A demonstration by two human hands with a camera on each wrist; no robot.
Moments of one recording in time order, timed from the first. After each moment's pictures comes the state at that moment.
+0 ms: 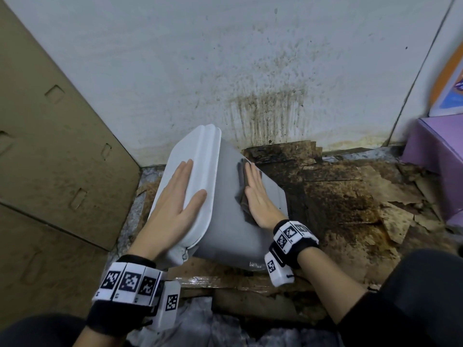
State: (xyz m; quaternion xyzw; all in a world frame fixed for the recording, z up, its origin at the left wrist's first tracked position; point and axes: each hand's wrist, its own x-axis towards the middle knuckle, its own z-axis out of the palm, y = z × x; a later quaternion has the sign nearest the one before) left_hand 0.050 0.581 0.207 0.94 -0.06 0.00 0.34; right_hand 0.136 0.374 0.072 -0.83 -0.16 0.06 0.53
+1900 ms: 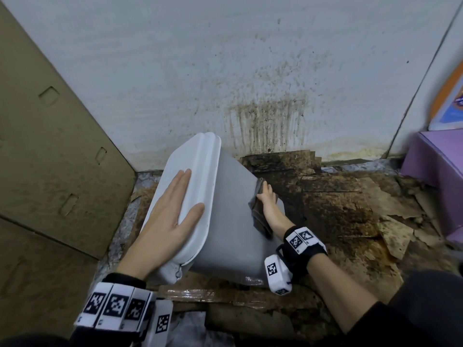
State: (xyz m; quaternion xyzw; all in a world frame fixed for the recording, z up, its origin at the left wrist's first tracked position) left_hand 0.053 0.585 0.203 0.94 -0.07 0.00 0.33; right_hand 0.172 0.359 0.061 -0.78 0.06 0.18 0.59
